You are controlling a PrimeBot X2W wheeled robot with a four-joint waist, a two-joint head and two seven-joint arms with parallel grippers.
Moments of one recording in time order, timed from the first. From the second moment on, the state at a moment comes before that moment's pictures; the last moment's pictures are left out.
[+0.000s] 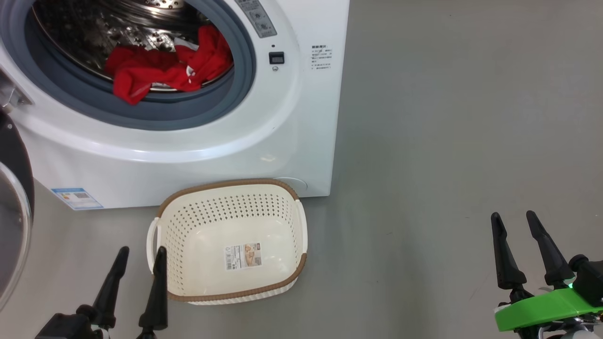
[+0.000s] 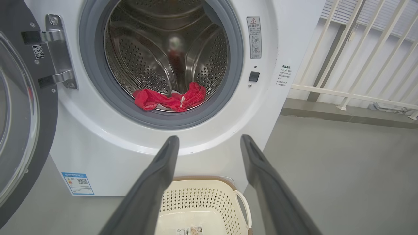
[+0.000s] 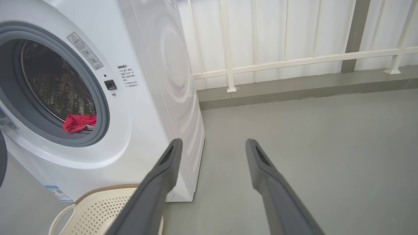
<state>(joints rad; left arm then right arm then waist) 0.00 0.10 0.02 0.10 -0.32 -0.13 -0.26 0.00 -0.10 -0.08 0.17 0.37 0.12 -0.26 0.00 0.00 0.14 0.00</state>
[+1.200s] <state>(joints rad) -0.03 0.11 0.03 0.12 -0.32 -0.13 -0.26 0.00 -0.09 -0.05 0.17 0.37 0.12 -0.26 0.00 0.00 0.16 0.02</state>
